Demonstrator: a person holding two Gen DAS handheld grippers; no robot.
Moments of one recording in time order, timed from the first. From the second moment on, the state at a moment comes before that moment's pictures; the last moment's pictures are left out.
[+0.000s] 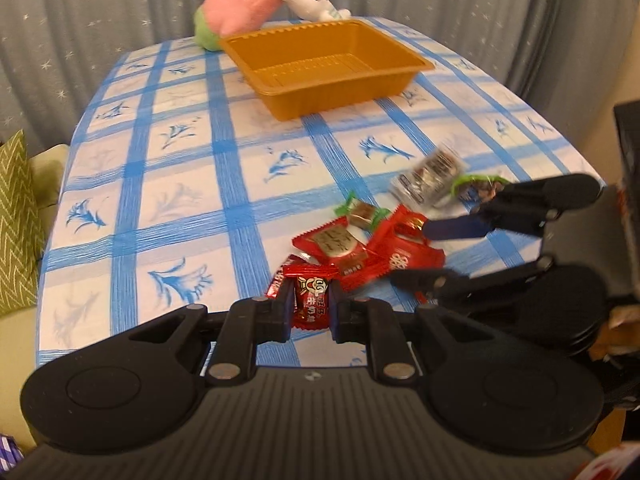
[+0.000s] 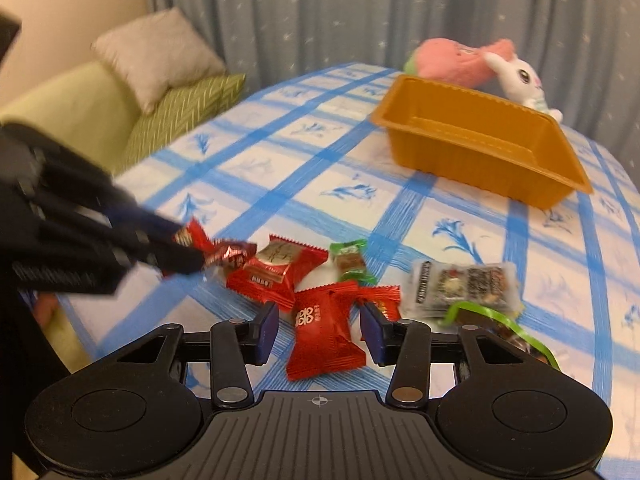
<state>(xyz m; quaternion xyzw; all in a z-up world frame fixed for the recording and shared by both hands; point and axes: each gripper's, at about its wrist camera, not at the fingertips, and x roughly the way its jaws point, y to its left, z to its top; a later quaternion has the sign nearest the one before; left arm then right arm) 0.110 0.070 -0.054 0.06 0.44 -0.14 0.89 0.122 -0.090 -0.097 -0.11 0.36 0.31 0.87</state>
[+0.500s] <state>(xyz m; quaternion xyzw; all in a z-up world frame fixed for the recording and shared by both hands) 0.111 0.062 -0.042 0.04 0.43 -0.13 0.89 0.111 -0.094 -0.095 -0.15 0.35 0.29 0.88</state>
